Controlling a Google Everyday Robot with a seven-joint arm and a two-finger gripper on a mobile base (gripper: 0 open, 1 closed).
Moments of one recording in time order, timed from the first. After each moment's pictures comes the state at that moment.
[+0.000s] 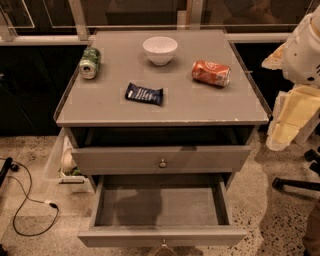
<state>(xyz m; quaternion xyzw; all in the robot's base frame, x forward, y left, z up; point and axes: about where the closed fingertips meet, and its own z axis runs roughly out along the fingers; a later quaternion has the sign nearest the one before) 0.438 -0.217 0.976 -0.60 0.78 -0.03 0.16</state>
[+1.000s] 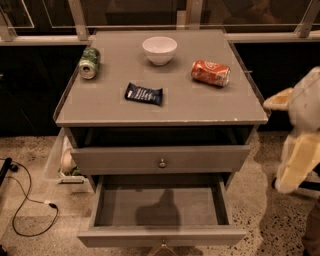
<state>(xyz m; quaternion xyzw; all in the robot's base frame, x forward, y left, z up) 0.402 -0.231 0.915 -0.62 0.77 0.02 0.15</state>
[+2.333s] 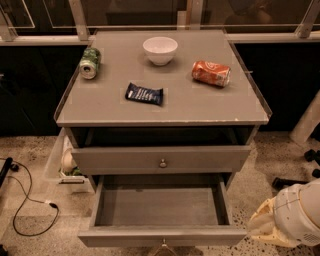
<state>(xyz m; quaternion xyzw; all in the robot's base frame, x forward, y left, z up) 0.302 -0.229 0.733 -0.60 0.78 0.11 0.15</state>
